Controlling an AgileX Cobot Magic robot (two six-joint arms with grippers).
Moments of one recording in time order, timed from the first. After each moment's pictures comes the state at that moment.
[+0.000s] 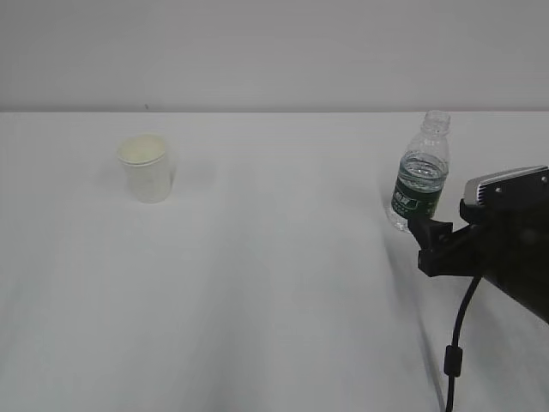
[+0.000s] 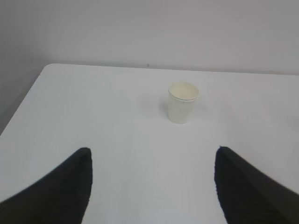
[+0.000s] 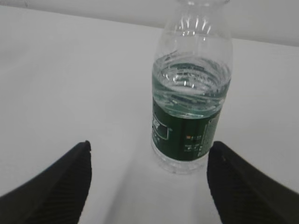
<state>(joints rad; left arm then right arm) 0.04 0.14 -0.54 -0.17 0.74 0.02 0.23 1.83 -0.39 -0.03 -1.03 -0.05</state>
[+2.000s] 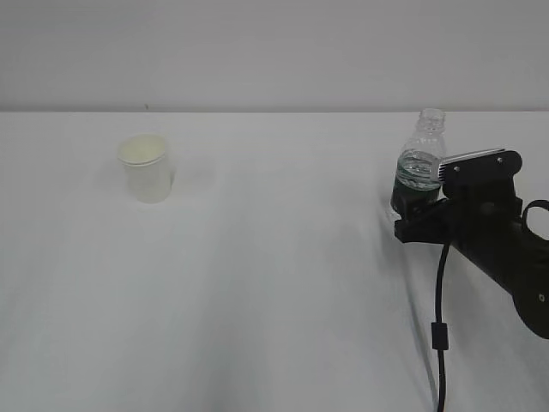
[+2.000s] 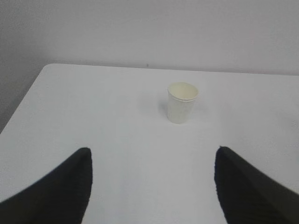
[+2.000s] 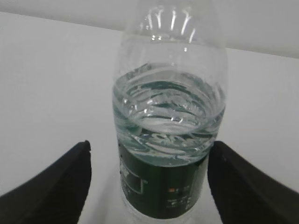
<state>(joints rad) 0.04 0.14 -0.54 -0.17 0.74 0.02 0.23 2.02 -0.61 0.06 -1.03 -0.12</state>
